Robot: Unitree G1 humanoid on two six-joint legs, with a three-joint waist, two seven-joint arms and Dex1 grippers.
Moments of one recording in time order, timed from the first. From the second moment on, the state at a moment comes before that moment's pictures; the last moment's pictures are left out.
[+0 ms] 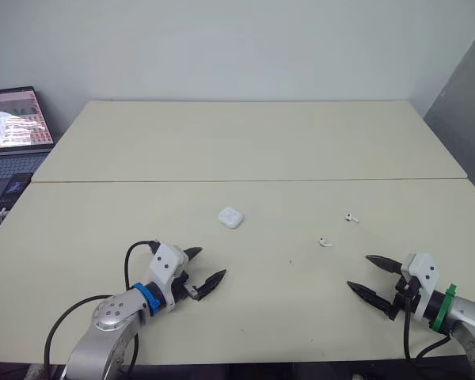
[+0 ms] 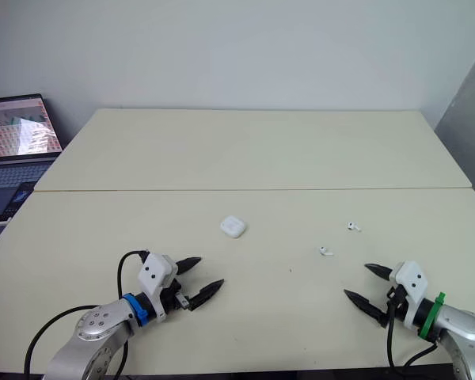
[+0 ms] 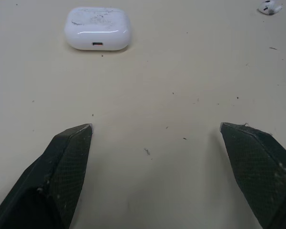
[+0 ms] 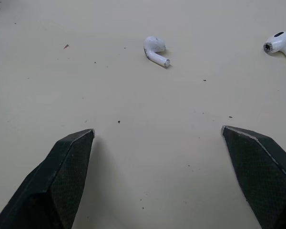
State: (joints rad) left arm 0.18 0.49 0.01 -0.32 -0.31 0.29 -0.68; right arm 0.25 -0.64 -0.22 -0.12 0.38 0.09 0.94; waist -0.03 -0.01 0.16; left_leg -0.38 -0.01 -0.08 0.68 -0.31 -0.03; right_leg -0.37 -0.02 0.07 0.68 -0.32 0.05
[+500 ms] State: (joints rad) left arm 0.18 0.49 0.01 -0.31 -0.31 0.28 -0.69; right arm 0.25 -0.65 -0.22 -0.11 0.38 0.08 0.95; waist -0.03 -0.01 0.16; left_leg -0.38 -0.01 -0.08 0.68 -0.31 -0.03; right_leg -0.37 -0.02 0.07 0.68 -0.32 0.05
